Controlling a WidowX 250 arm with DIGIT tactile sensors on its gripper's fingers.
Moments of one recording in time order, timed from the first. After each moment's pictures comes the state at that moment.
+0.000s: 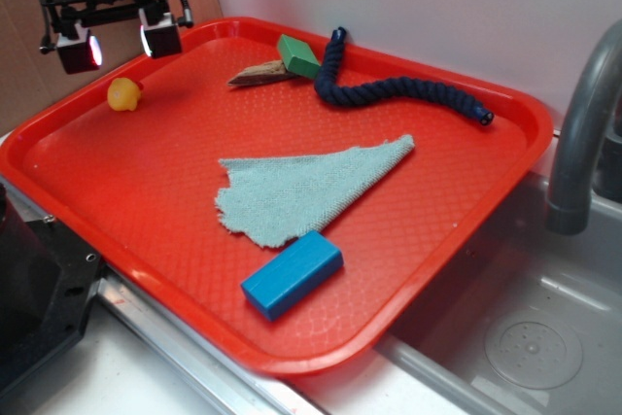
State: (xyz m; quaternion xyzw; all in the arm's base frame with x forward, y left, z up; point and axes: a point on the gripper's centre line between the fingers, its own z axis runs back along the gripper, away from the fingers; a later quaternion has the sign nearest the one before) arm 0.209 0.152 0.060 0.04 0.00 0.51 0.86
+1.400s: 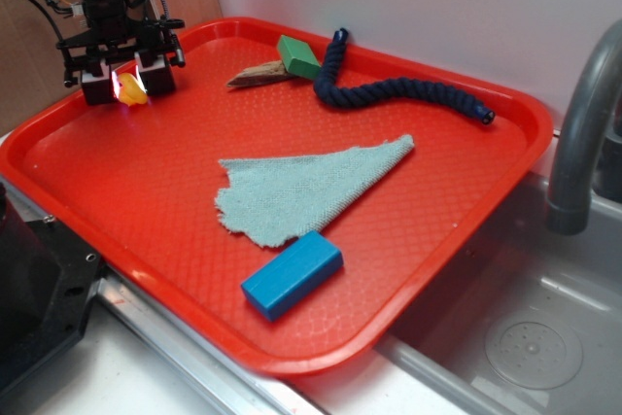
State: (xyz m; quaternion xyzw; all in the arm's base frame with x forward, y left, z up) arm 0.215 0.157 0.017 0.06 0.01 0.51 0.86
